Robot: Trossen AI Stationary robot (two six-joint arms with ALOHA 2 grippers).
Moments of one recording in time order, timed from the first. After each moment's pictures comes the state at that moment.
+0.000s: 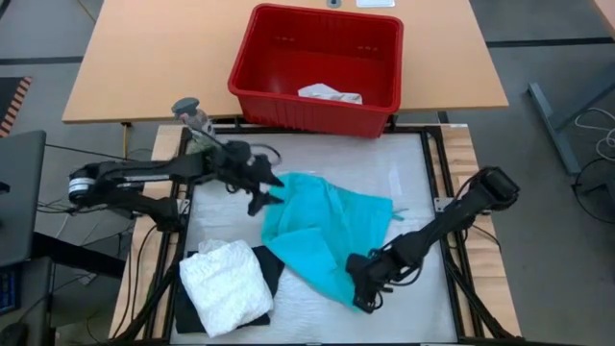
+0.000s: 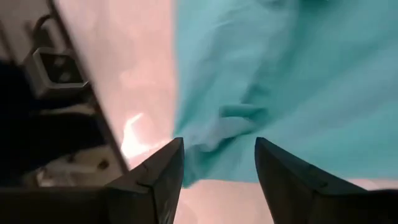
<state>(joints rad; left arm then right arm) 0.24 1.23 0.87 -0.21 0.33 -0.06 0.58 1.63 1.12 -0.56 -0.03 1.08</state>
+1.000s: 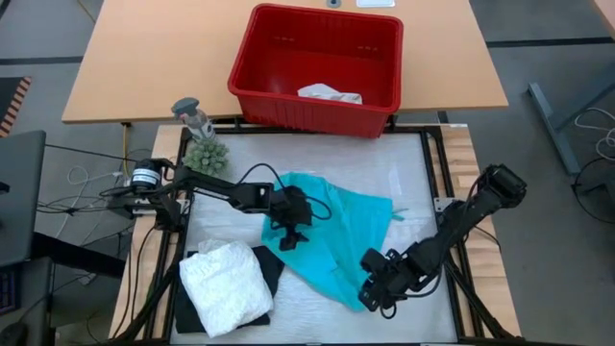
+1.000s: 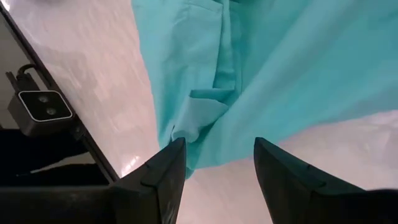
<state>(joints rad) 0.02 1.76 1.02 -0.03 0.23 0.02 0.70 1.59 1.12 -0.67 0.20 1.41</state>
